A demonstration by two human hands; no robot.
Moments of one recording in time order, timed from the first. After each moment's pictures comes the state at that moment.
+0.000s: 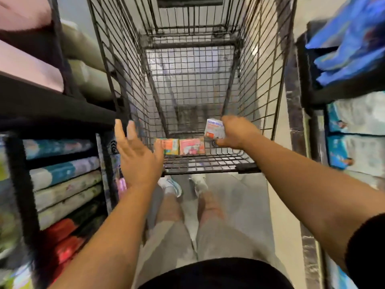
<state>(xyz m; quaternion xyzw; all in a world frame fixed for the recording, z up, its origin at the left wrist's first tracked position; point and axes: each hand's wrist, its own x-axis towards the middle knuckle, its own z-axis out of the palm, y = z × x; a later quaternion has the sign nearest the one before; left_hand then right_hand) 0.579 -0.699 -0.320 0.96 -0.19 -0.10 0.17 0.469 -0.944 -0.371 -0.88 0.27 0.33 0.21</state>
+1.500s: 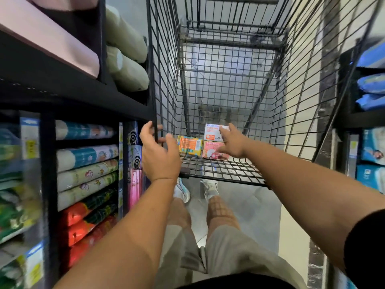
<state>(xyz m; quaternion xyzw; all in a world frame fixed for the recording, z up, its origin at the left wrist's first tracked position) 0.597 -0.704 -0.325 0.94 0.03 -0.10 0.33 0.519 -0.908 -0.460 -0.80 0.22 0.44 0.34</state>
